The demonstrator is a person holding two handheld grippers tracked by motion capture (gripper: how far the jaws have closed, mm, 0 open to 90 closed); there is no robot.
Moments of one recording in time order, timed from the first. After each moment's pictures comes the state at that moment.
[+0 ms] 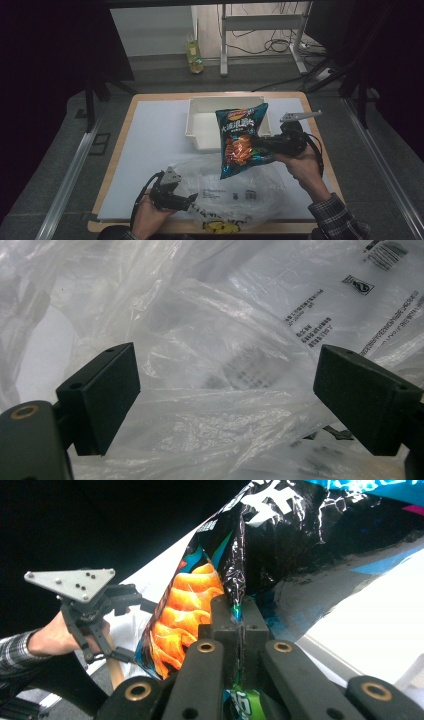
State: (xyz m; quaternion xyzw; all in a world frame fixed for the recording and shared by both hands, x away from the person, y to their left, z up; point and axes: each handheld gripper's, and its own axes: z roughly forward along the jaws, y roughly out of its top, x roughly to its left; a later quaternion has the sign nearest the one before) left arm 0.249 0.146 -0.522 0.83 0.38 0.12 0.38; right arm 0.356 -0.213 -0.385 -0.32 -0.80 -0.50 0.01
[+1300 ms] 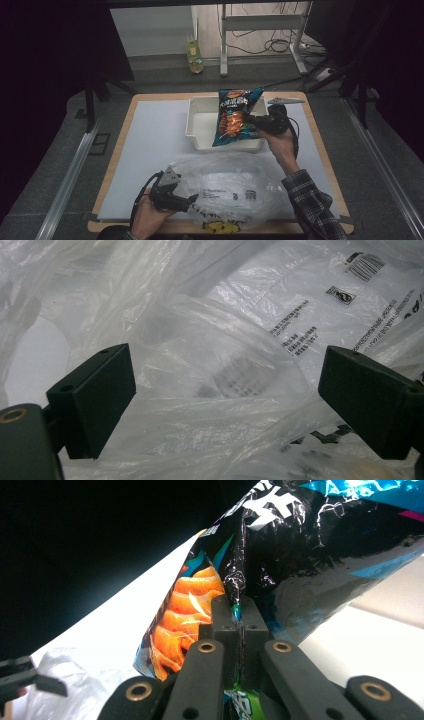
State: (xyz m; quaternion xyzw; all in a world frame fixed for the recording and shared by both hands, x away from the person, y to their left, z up) left arm 0.247 0.146 -0.518 0.83 0.37 0.12 0.40; right arm 0.440 -0.192 -0.421 -0.37 -0.75 -0.54 -0.06
